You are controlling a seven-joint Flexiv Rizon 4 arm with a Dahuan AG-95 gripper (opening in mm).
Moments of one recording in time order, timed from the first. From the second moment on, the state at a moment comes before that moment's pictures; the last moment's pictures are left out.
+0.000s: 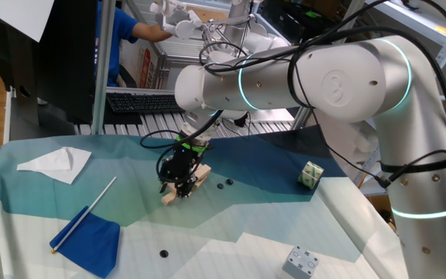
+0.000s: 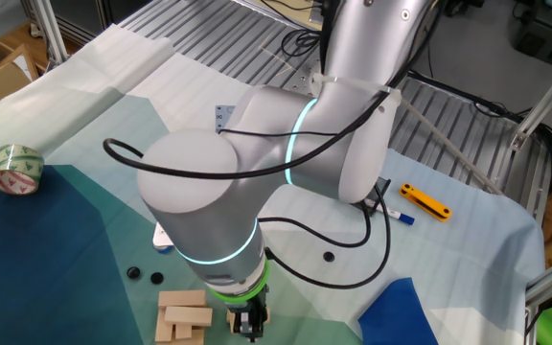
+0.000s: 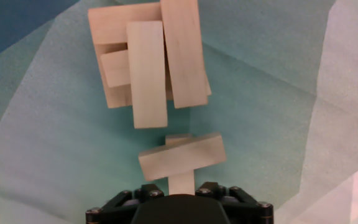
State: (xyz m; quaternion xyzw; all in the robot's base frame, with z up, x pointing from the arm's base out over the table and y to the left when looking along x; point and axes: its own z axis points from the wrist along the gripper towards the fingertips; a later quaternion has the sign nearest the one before) arm 0.662 0.143 0.011 -0.51 -0.85 -0.05 0.10
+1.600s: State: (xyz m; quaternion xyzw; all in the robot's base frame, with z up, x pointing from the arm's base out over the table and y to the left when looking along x) arm 0.666 0.110 0.068 -0.36 -0.93 -0.03 0.04
